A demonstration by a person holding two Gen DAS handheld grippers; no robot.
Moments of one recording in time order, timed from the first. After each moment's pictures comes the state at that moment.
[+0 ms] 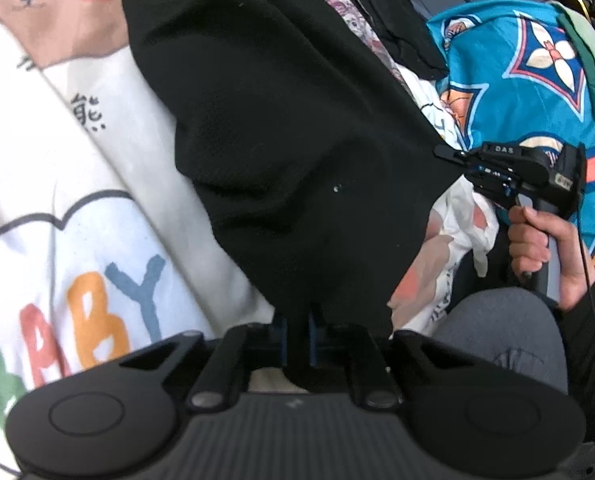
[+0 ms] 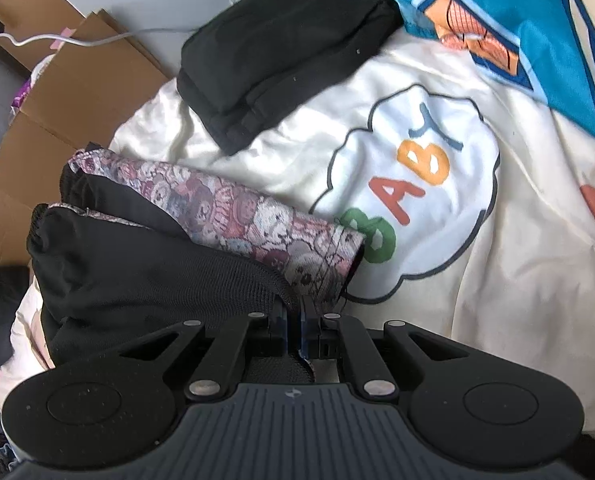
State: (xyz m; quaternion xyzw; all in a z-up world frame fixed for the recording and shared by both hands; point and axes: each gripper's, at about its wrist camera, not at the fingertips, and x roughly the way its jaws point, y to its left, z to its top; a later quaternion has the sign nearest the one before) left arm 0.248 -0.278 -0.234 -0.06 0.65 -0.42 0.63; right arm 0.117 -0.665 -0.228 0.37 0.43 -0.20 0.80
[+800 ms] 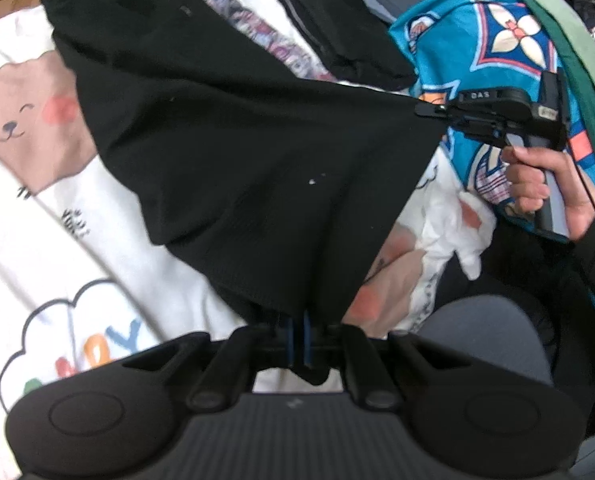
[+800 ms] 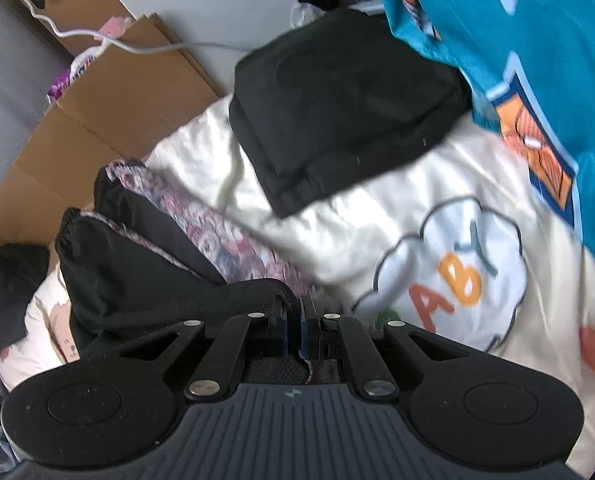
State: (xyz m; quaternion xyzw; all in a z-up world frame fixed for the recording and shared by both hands) left arm 0.244 -0.314 -0.155 0.00 0.61 -0.42 0.67; right arm 0.173 -0.704 -0.156 0.32 0.44 -0.14 0.83
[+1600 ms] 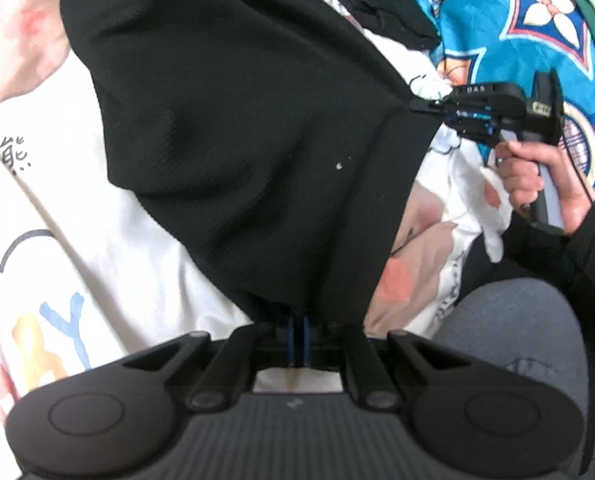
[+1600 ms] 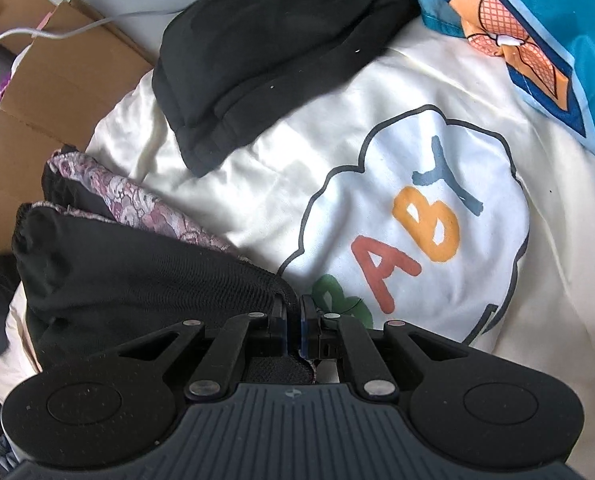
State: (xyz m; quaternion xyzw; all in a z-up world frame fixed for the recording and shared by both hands) left arm 0.235 -0.325 -0.229 -0.01 0.65 -0.42 0.63; right arm 0.155 -0.726 -0.247 0.37 0.46 -0.17 0.79
